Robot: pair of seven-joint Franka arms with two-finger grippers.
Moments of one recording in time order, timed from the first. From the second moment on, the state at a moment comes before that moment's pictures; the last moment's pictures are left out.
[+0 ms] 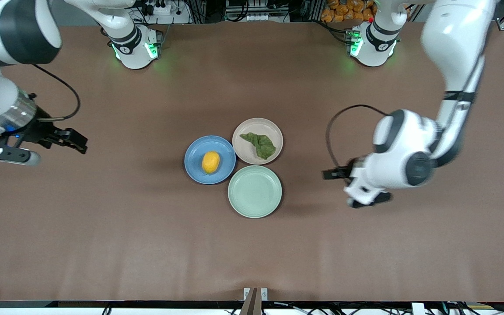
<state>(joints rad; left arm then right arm) -0.01 0.56 -0.33 -1.48 -0.09 1.85 -0.44 -0.08 0.11 0.20 -1.60 -0.07 1.73 0.26</state>
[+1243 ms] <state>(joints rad) 0.05 0.26 -0.15 -1.28 0.04 1.48 -0.24 -0.09 0.11 0.13 -1.42 -0.02 1.54 0.14</state>
